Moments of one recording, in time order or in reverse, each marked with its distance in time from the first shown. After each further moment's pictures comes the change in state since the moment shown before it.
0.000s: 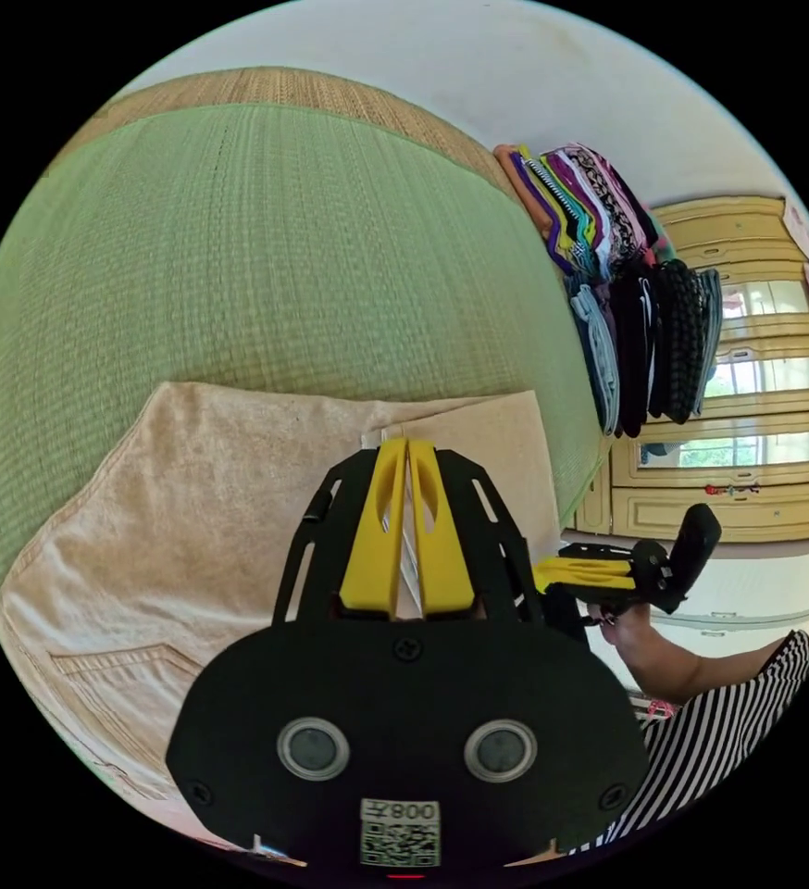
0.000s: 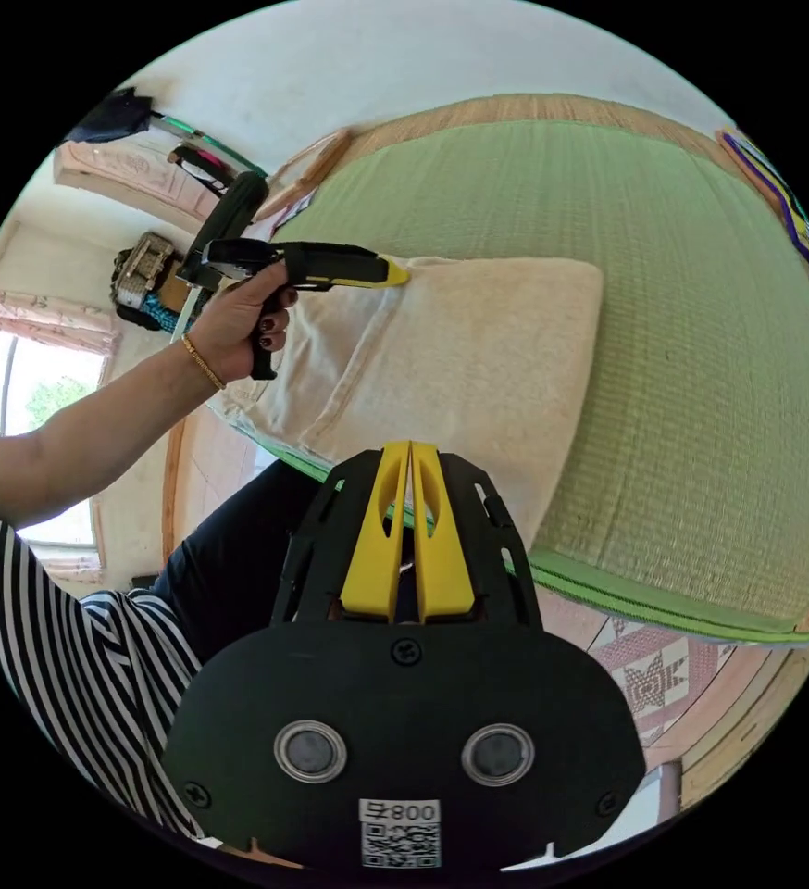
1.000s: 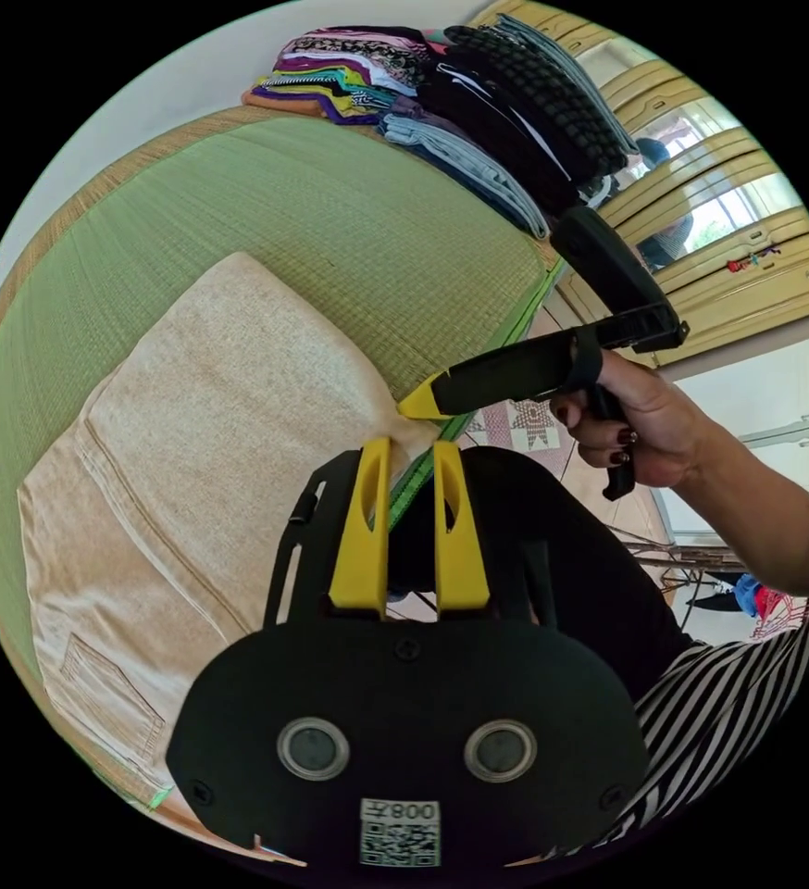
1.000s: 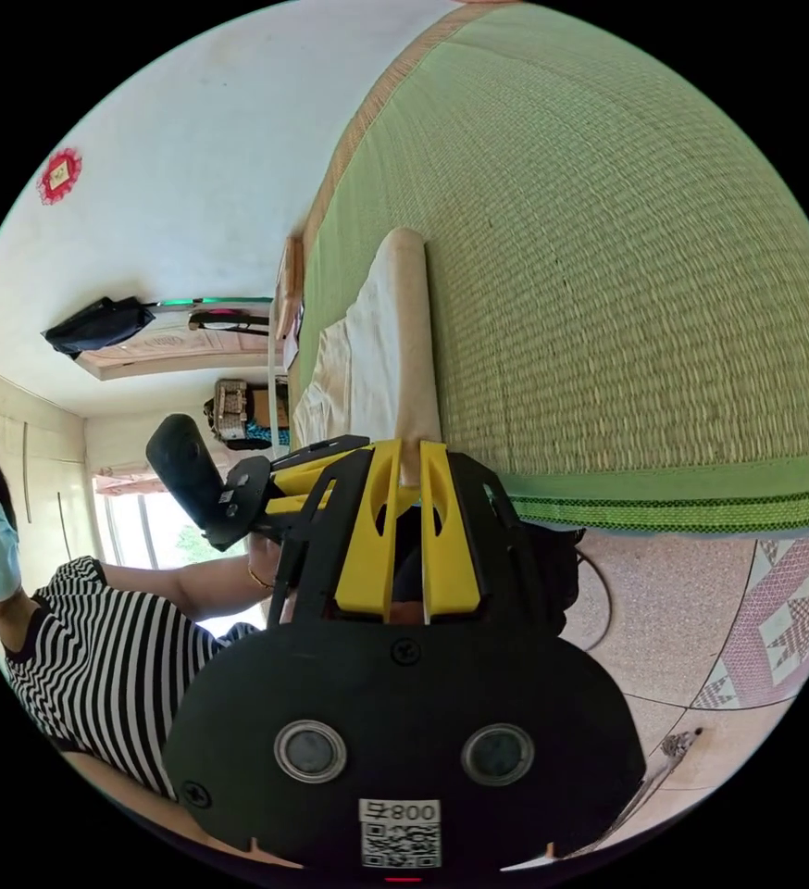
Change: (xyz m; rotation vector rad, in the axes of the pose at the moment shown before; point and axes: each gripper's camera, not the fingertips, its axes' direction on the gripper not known) left arm 0.203 0.143 0.157 -0.192 -0.223 0.515; right arm 0.149 0.065 -0.075 0.114 -0.489 0.362
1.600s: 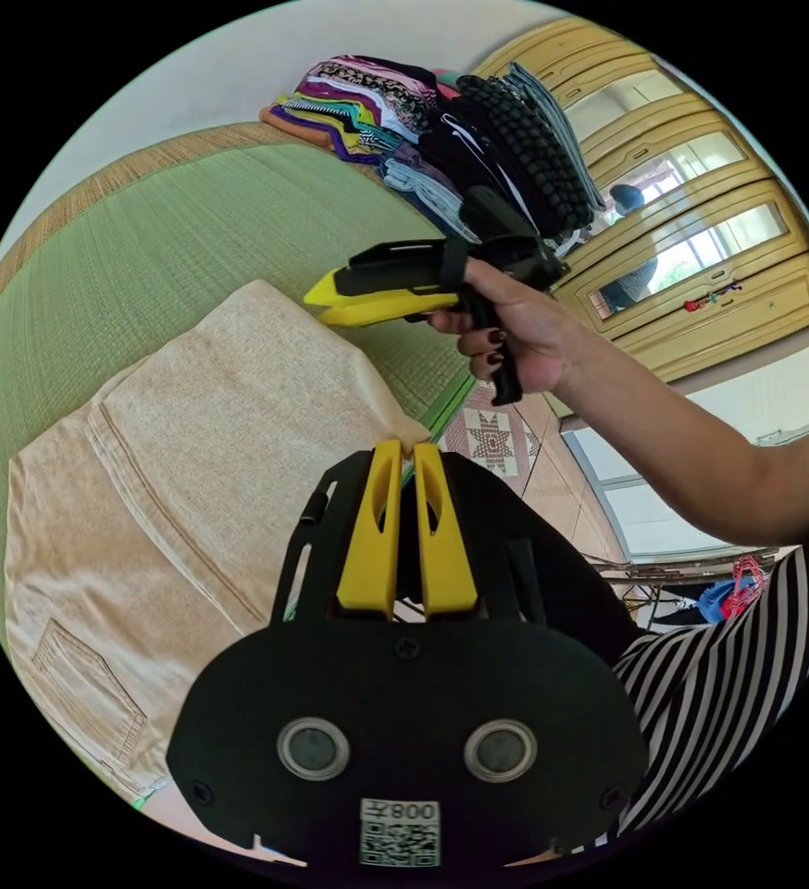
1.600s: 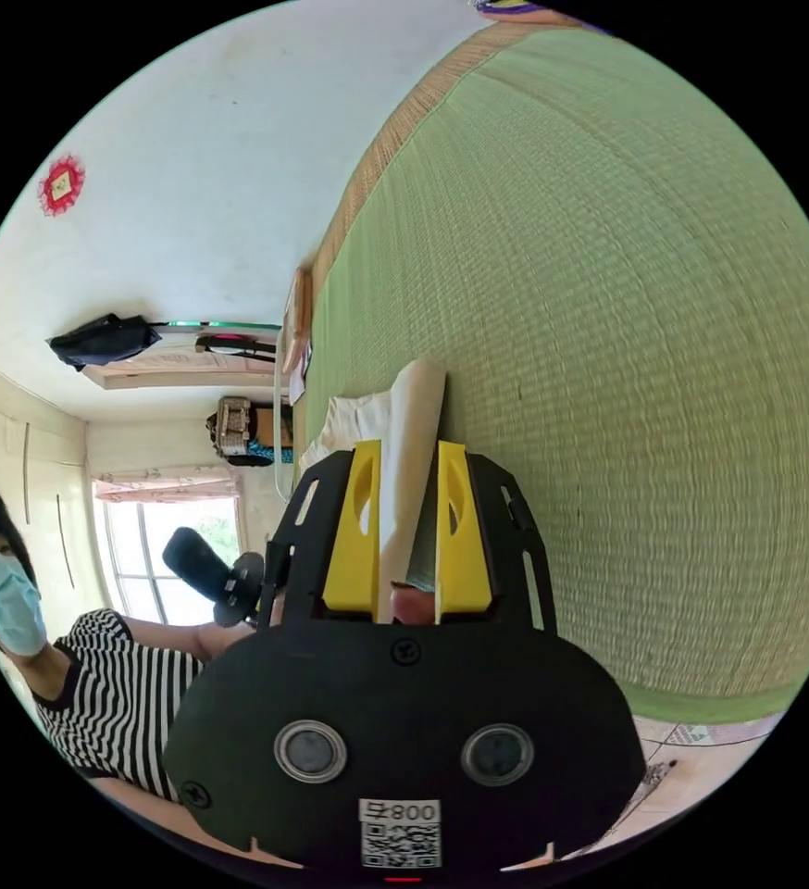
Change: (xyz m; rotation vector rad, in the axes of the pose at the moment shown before) left arm 0.012 0.062 -0.015 0.127 0.154 -0.042; right arm -0.030 -0.065 -0.017 0.040 0.002 -0.031
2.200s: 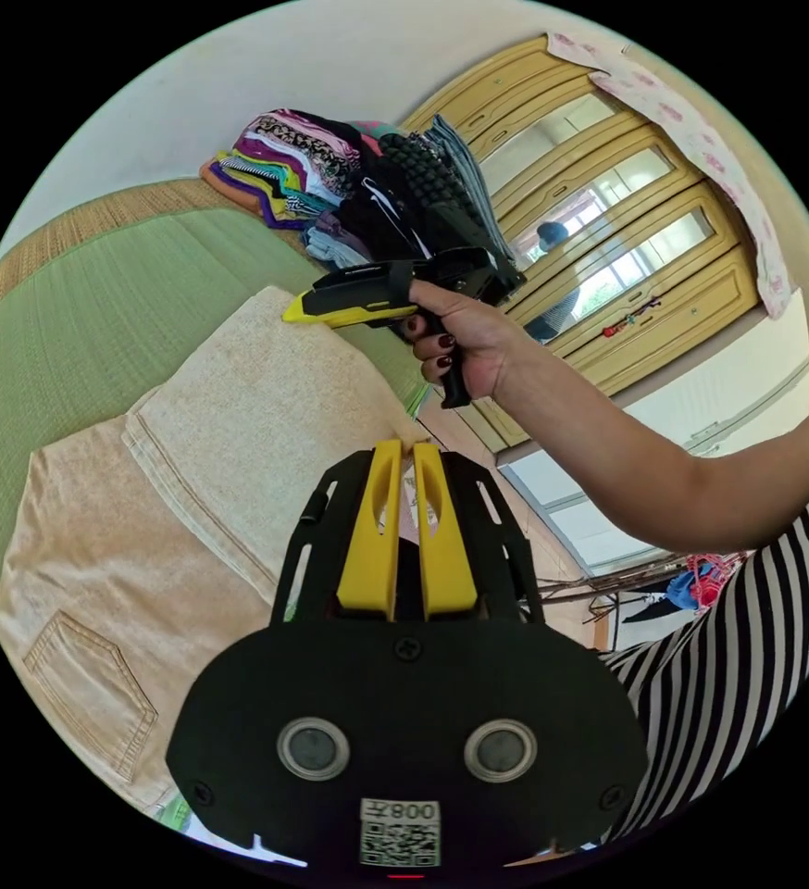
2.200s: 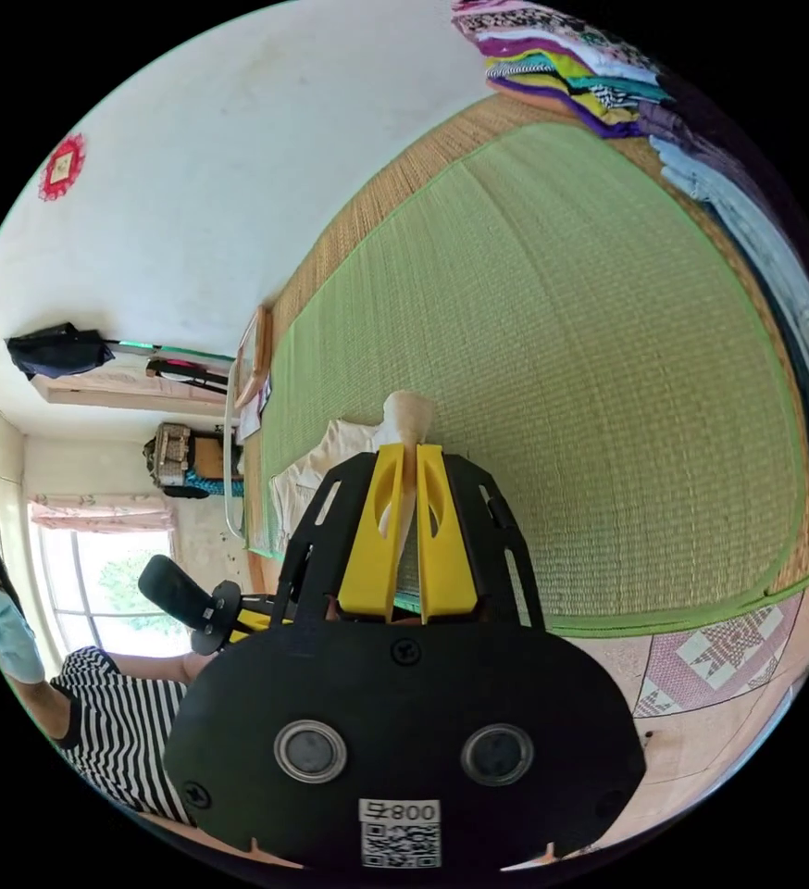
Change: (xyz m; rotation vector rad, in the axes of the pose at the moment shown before) left arm -0.015 0.069 -0.064 0.172 0.215 0.092; right arm -0.092 0.023 -0.032 0.153 0.254 0.008
